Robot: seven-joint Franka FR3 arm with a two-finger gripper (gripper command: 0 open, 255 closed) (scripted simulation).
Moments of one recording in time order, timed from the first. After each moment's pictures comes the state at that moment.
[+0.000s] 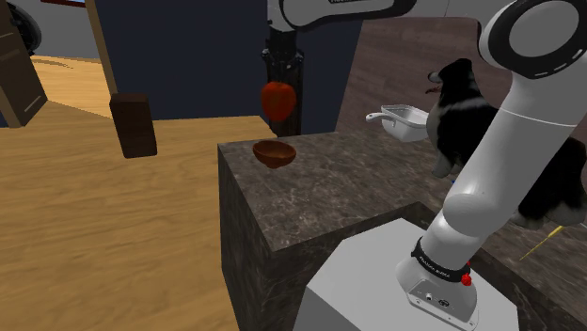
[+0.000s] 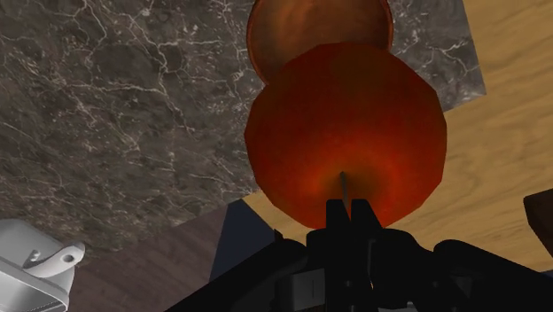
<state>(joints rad) -0.20 0.05 0.34 -1.66 -0.42 1.86 1.18</state>
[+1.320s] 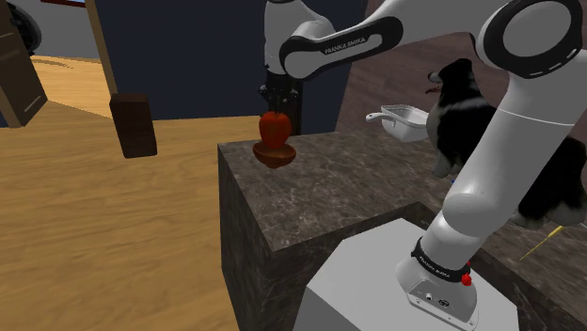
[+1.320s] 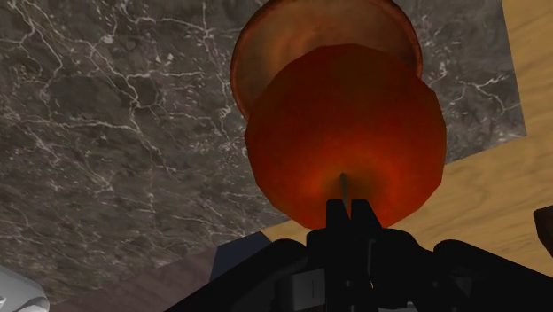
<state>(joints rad) -0.21 0.06 0.33 -1.90 -0.48 2.10 1.29</state>
